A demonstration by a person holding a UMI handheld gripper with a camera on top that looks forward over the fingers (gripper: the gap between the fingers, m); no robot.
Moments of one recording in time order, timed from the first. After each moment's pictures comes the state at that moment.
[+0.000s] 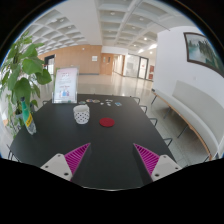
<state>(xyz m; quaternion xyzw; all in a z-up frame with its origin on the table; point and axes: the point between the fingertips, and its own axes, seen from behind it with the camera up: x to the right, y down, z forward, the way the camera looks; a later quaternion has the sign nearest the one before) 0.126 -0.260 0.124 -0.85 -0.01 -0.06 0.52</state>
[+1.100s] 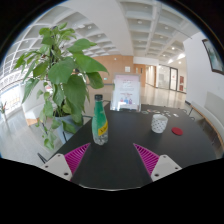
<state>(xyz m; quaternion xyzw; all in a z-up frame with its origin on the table) -0.225 -0.277 0.101 -0.82 -0.13 0.07 0.56</state>
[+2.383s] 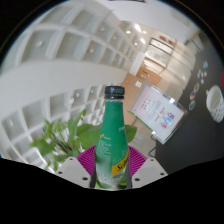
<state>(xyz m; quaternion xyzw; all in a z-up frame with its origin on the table) -0.306 -0.056 0.274 -0.62 0.13 0.54 0.56</state>
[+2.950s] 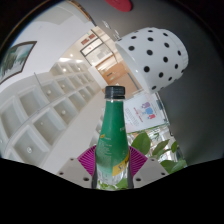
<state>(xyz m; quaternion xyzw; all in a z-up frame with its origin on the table) -0.165 0.035 0.213 -0.38 0.43 0.77 0.28</state>
